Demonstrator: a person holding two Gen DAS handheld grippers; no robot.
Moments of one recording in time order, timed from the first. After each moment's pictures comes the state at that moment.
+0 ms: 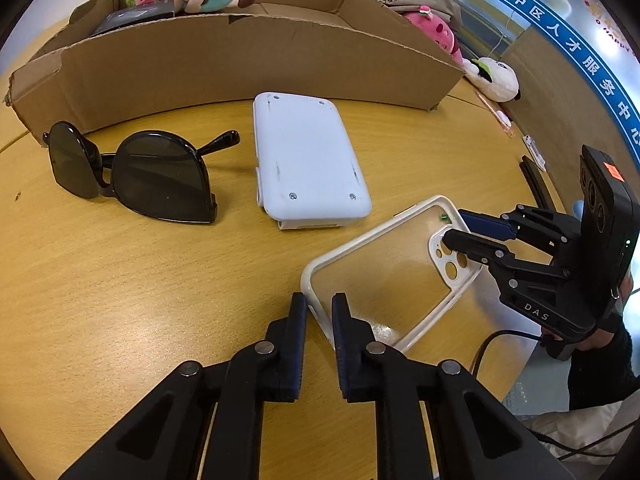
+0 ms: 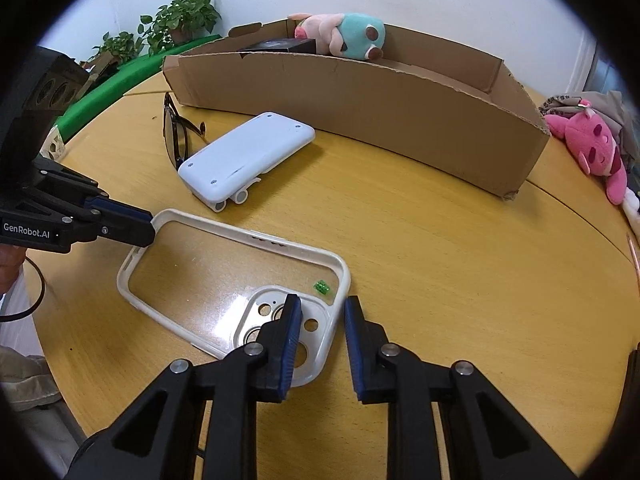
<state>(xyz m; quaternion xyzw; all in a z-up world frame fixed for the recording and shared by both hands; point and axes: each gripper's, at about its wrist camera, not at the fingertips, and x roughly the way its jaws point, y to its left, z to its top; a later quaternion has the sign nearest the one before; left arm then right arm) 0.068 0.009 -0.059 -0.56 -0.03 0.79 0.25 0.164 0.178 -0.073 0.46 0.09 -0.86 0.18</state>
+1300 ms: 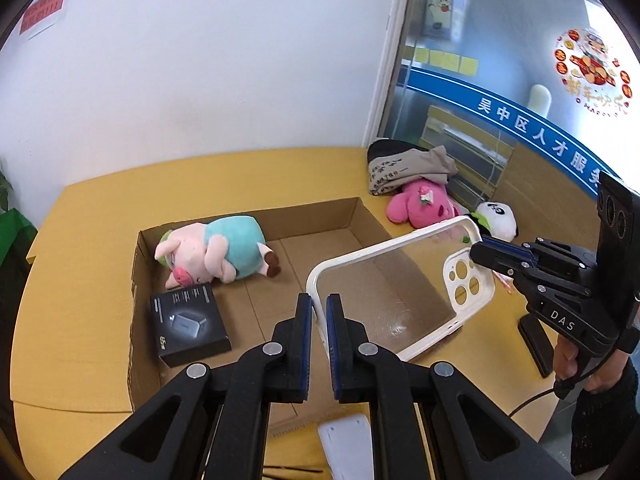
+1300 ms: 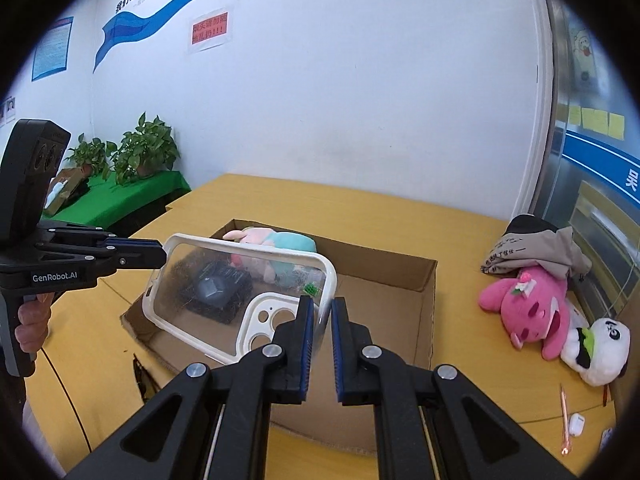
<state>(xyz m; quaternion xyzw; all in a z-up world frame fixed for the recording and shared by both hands) -0.085 -0.001 0.152 -0.35 -0.01 0.91 0.23 0.023 0.188 0.139 0.28 0.06 -0.95 0.13</state>
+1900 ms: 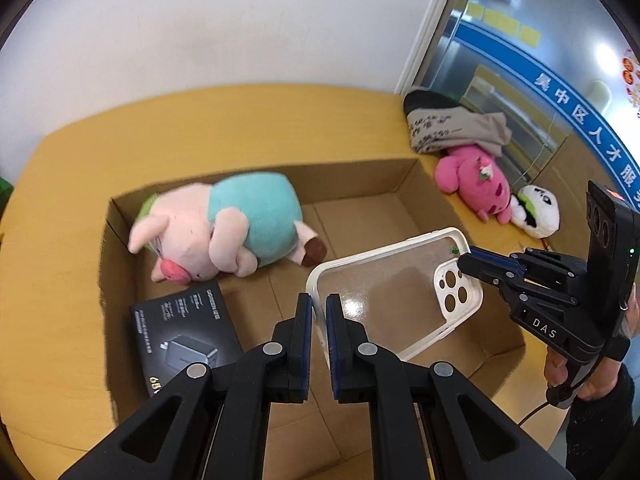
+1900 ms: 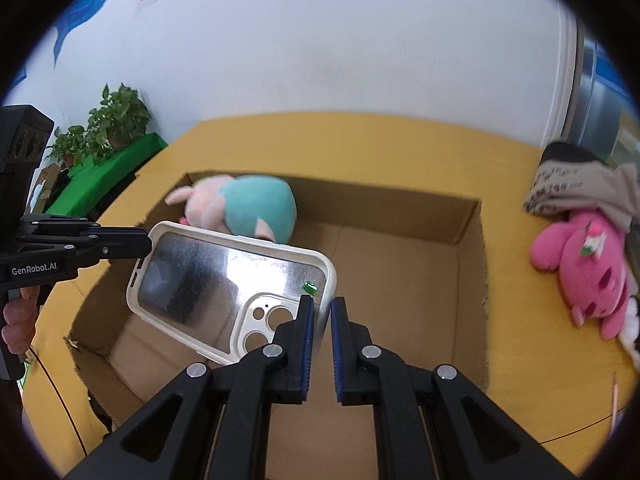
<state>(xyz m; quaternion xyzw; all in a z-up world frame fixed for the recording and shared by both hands) -0.218 0.003 0.065 -0.48 -0.02 0.85 0.21 -0.116 0.195 0.036 0.42 0.00 -0.90 0.13</state>
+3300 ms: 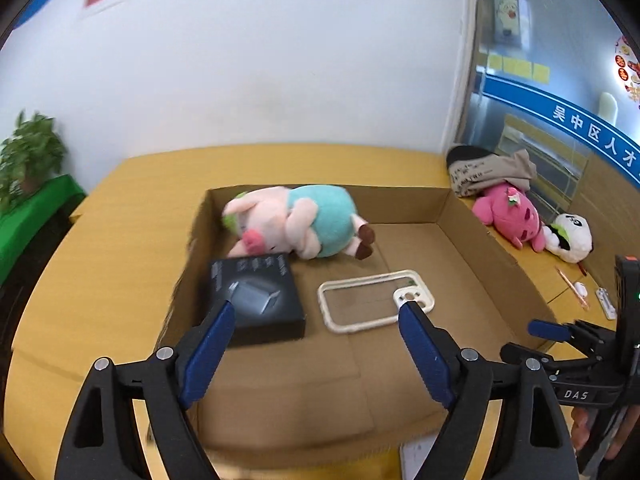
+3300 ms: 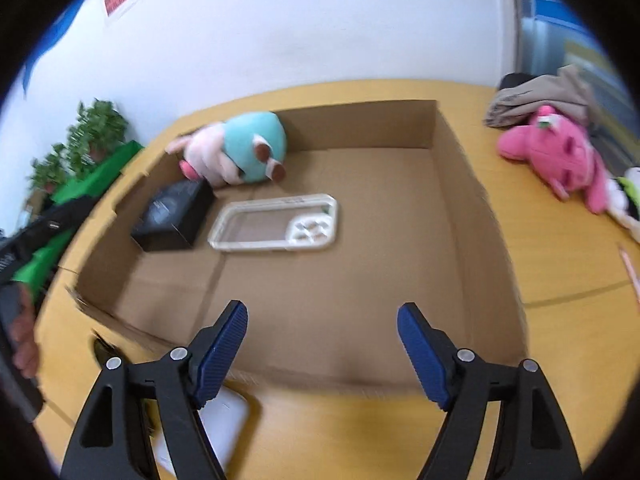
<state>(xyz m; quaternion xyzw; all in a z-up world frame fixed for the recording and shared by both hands) -0.070 -0.031 0.057 -0.32 -0.02 0.94 0.09 0.006 0.183 -0.003 0.42 -0.04 -0.91 0.05</state>
